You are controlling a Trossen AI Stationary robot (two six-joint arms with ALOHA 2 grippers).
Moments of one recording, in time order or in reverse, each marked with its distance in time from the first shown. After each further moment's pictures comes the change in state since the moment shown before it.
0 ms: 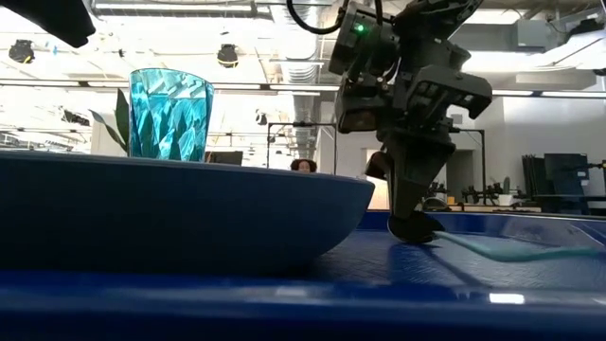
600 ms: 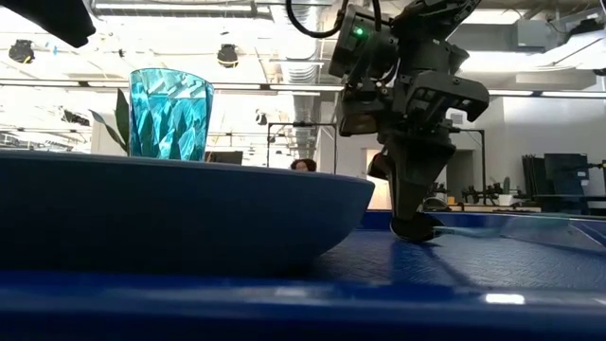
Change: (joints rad) left arm 0.000 0.000 0.000 -0.001 -0.001 0.001; right arm -0.001 0.001 0.009 -0.017 0.001 0.019
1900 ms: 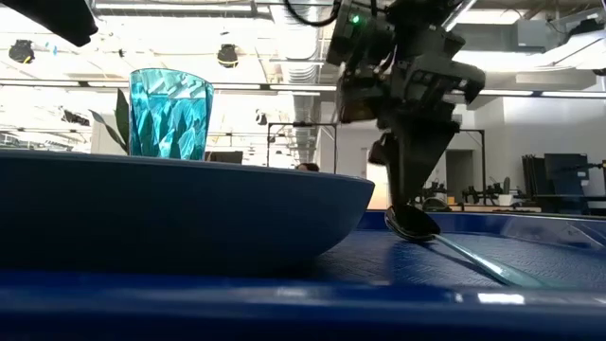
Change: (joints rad) left arm 0.000 0.000 0.000 -0.003 -0.010 0.005; right arm -0.012 -0.021 0.057 -0.102 0.004 -0.002
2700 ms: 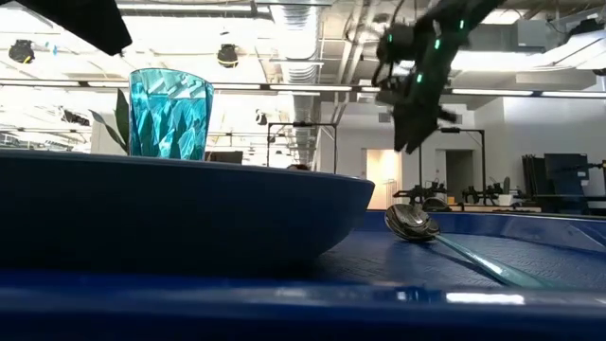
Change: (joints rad) left arm 0.069 0.000 0.000 -0.005 -0.024 0.028; right arm -0.600 -0.331 -0.043 -0.101 0.472 0.250
